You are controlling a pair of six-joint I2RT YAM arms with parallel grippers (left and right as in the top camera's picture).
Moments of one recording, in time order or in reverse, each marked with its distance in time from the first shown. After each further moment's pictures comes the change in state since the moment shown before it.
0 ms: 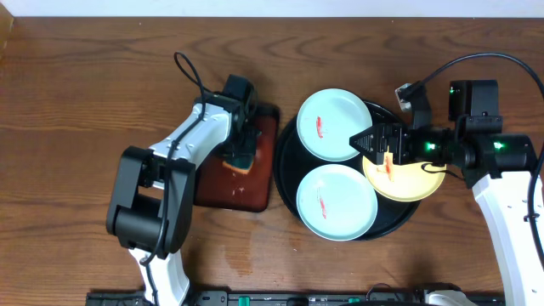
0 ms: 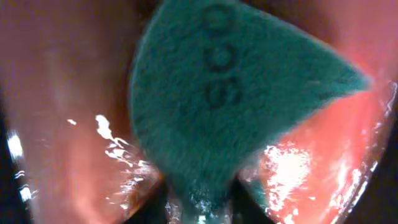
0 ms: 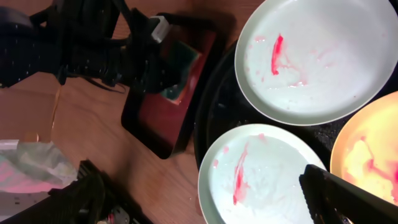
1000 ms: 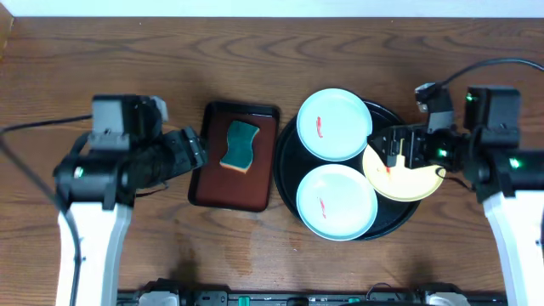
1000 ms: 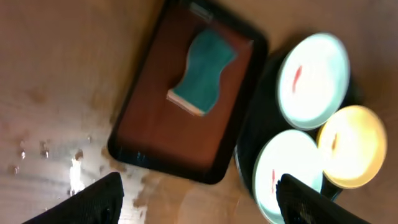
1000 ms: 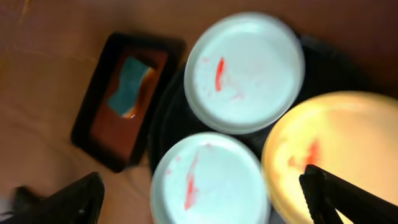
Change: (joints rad) left arm 0.295 -0.788 -0.021 -0.378 0.217 -0.105; right arm -0.032 -0.071 -0.001 -0.010 0.169 -0.042
